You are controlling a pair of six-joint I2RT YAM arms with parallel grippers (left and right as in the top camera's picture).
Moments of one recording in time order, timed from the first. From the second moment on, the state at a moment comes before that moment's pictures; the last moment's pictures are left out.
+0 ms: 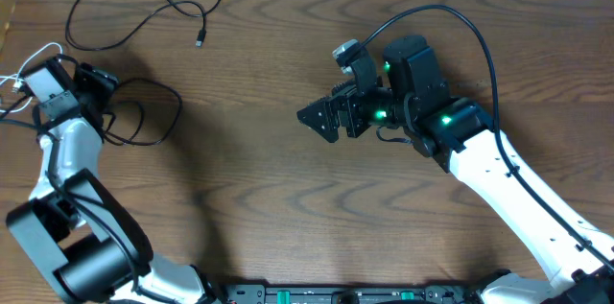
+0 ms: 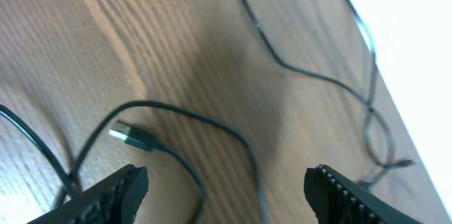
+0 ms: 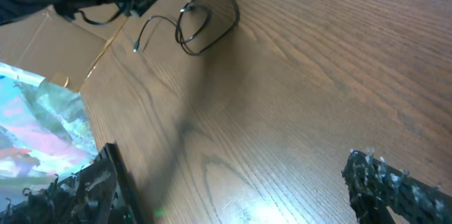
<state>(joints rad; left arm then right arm) 0.56 1.74 1.10 -0.11 0.12 -0.65 0.53 1.48 1.18 -0.37 -0.60 0.28</state>
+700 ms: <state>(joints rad) 0.40 1.30 1.11 -0.25 1.07 -0.69 0.15 1.08 1.18 -0.87 -0.39 0.30</state>
